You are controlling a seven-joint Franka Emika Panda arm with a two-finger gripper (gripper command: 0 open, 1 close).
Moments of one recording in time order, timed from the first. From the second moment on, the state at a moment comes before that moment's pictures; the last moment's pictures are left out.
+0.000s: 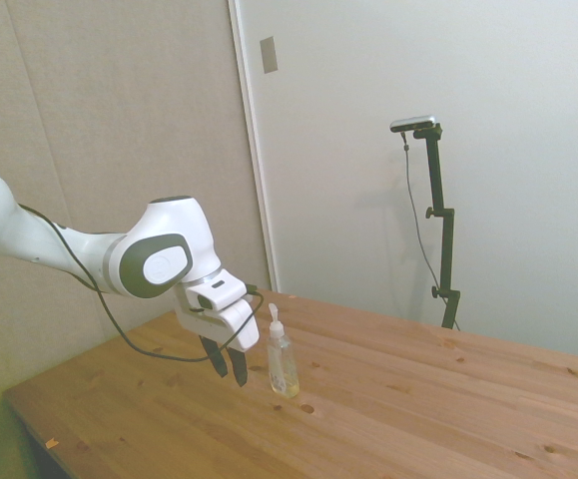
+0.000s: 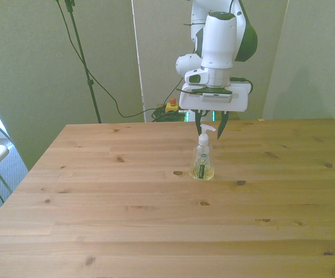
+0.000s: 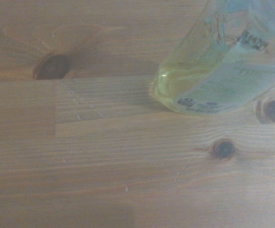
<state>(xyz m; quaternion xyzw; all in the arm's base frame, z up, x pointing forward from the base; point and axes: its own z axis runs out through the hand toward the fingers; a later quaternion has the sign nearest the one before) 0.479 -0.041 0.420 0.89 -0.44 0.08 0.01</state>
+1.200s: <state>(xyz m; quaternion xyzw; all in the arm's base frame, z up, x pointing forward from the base) 0.575 -0.067 0.411 0.86 -0.50 0.11 0.00</state>
